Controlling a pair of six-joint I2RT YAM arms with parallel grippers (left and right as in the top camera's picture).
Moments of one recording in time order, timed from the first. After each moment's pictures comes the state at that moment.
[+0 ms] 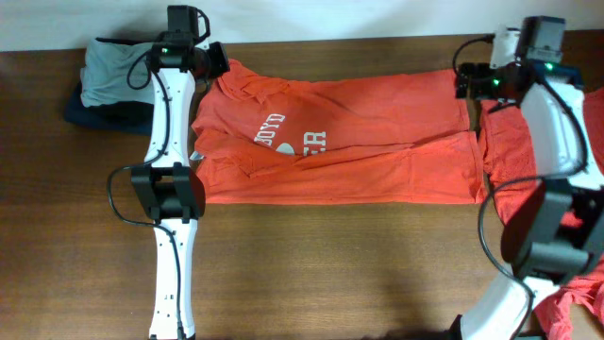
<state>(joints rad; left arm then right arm) -0.04 2.92 3.03 -1.06 0.19 -0.31 -0.23 2.05 1.81 -0.72 -0.15 -0.13</state>
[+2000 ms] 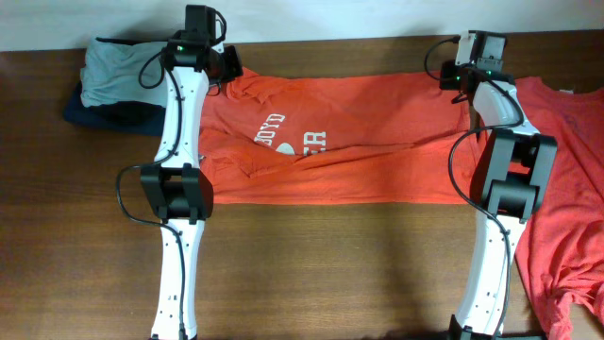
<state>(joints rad) -0.09 2.90 3.03 -1.12 0.14 -0.31 -0.21 2.61 2.12 -0.31 -0.11 -0.11</state>
